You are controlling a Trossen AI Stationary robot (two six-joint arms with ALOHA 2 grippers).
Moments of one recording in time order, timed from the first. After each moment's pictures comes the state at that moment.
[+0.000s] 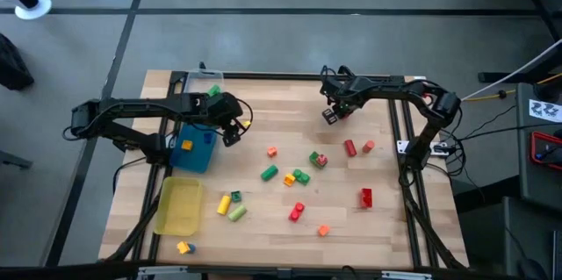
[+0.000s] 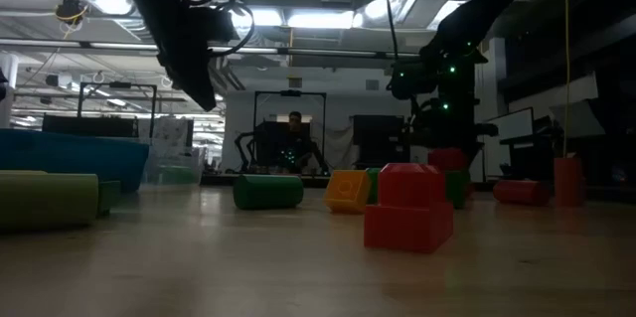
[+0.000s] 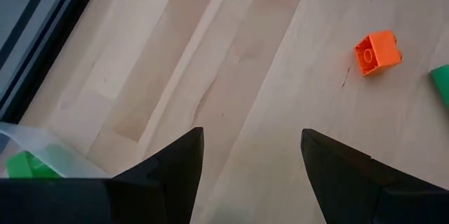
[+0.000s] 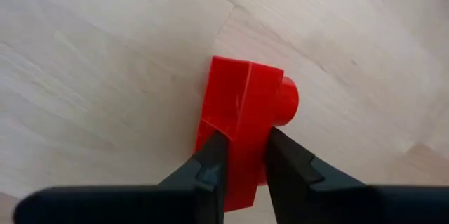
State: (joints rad) left arm 0.26 1.22 0.87 -0.68 -0.22 -0.10; right arm -0.56 1.75 1.04 -0.75 0.19 0.41
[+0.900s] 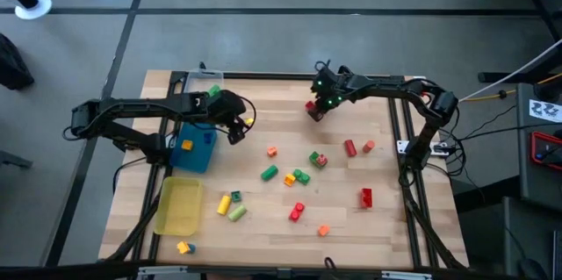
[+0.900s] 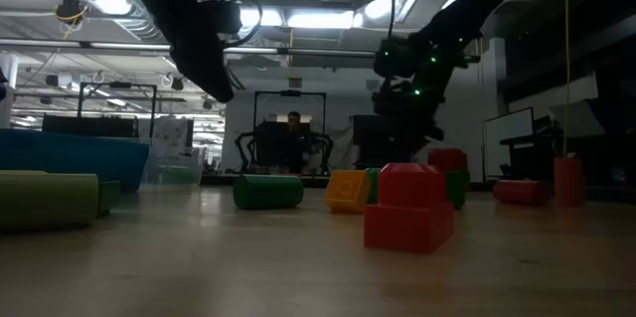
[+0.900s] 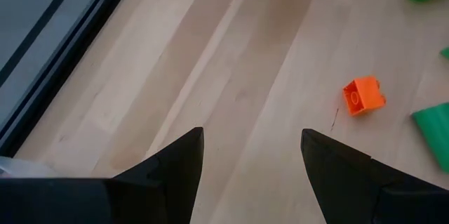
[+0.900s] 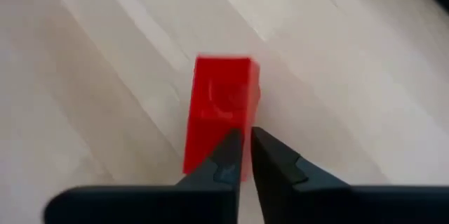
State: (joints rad) left arm 0.26 1.22 0.87 -0.56 -0.22 -0.10; right arm -0.56 1.76 1.11 -0.45 -0.07 0.15
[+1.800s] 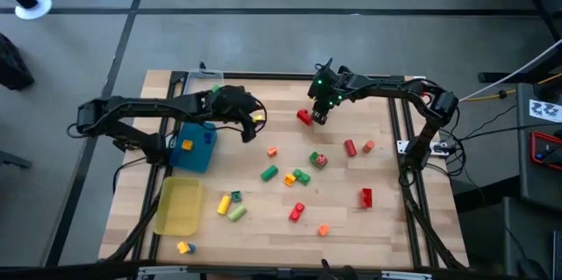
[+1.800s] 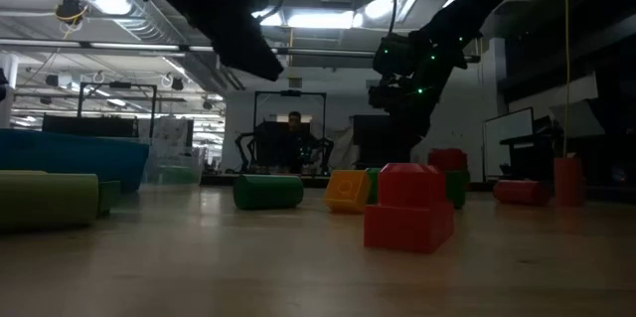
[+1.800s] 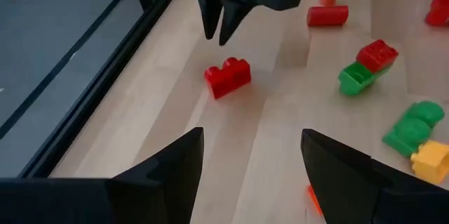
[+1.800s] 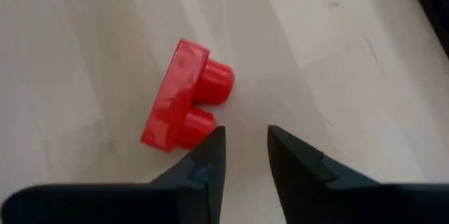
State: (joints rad) left arm 0.25 1.30 0.87 -0.19 -0.10 0.04; right arm -0.56 1.75 1.12 -0.44 -0.12 -0.18
